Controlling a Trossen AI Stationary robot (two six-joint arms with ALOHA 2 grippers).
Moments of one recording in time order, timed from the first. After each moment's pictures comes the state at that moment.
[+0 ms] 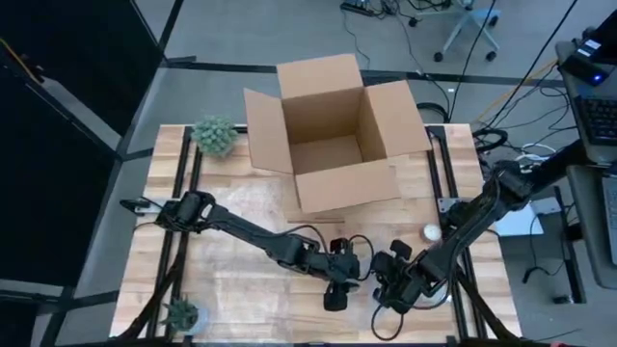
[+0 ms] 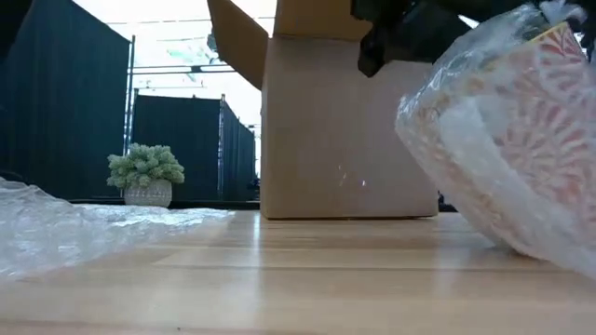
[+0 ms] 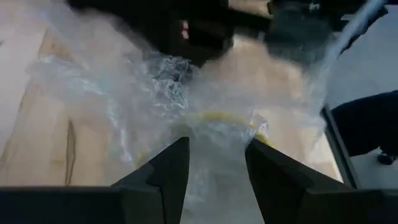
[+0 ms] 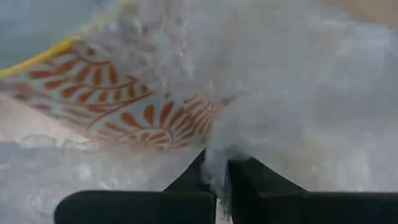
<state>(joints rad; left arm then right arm) -0.34 2.17 1.76 -0.28 -0.08 -0.23 0.77 1.62 0.95 -0.59 0.45 1.22</state>
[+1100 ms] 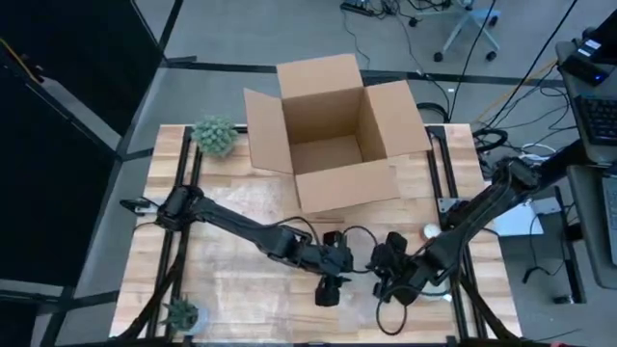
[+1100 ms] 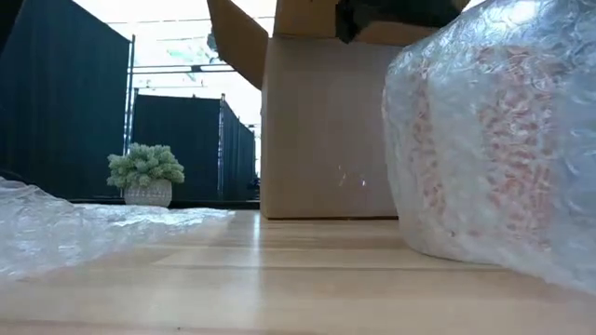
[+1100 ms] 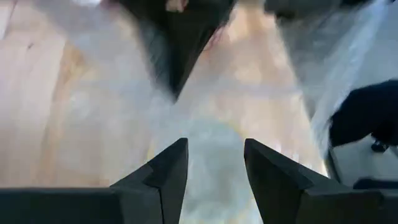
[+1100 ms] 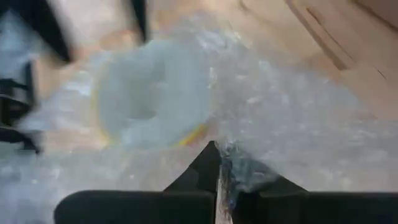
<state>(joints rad) -0.34 2.02 1.76 -0.53 -0.10 -0.23 0.74 1.44 0.95 -0.54 0.52 1.03</state>
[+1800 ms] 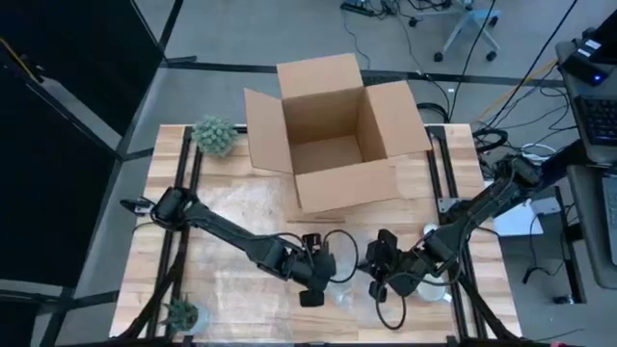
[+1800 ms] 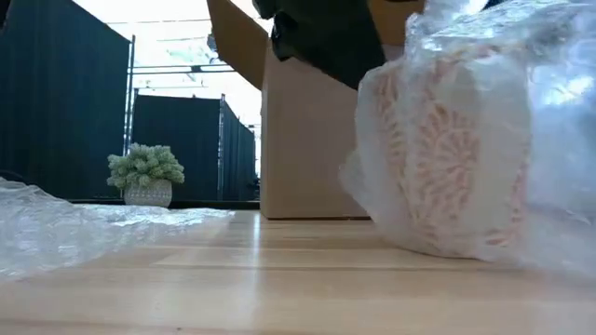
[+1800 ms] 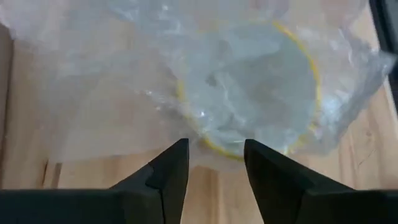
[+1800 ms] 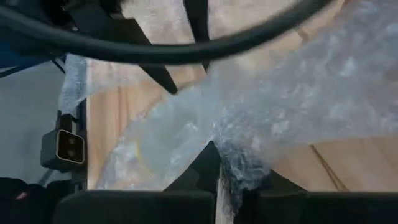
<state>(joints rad) -0.39 2.01 1.63 -0.55 -0.27 -0.31 0.68 1.42 0.95 -0.35 0.52 0.87</state>
